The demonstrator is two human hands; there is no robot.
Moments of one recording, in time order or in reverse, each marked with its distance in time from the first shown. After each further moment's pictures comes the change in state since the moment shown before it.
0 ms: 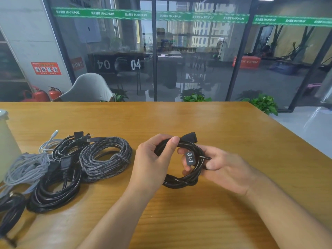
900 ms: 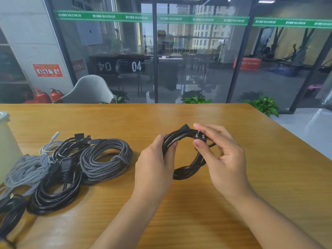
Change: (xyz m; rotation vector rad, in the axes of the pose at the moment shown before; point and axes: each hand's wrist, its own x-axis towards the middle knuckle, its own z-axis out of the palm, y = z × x) left_hand -0.003 -0.008 0.008 0.356 0.062 0.052; right_hand 0.011 0.009 0.035 -0.827 0.813 -0.731
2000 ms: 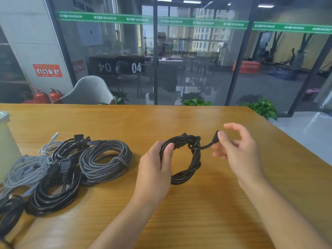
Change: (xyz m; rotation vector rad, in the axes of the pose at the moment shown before) left_hand -0.005 0.003 0.001 -0.162 -0.032 -0.016; right_hand 0.023 0.021 -0.036 -0.009 0.126 0.541
